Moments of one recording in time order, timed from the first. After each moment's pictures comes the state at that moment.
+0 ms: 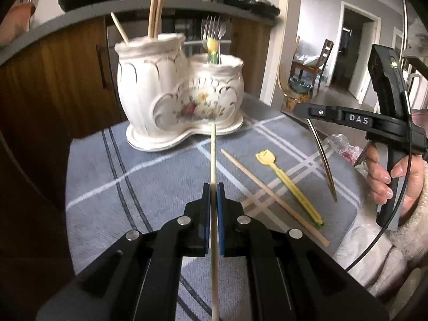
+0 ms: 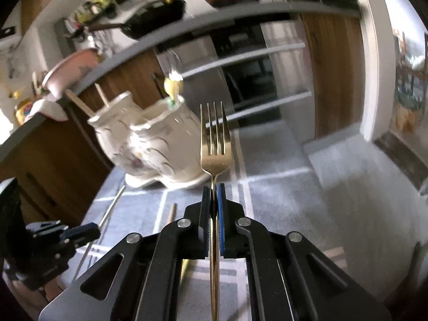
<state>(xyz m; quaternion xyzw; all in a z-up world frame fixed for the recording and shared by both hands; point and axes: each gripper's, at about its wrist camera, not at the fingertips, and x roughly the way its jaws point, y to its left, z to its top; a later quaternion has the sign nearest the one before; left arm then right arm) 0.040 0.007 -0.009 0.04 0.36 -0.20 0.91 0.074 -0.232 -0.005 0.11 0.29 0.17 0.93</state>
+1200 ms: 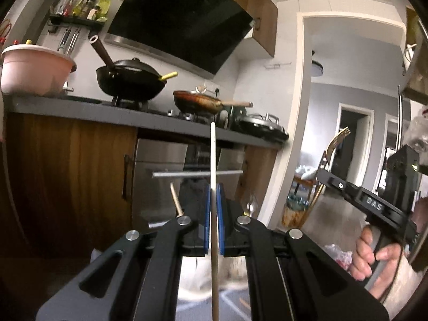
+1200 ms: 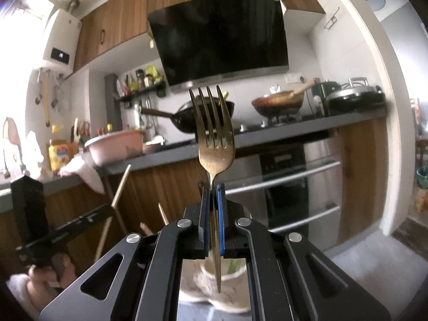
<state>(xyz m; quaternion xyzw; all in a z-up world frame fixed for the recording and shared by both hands) 0.092 0.082 0.115 -0.10 0.09 -0.19 0.97 0.085 -0.196 0.122 0.10 0.04 0.22 0.97</state>
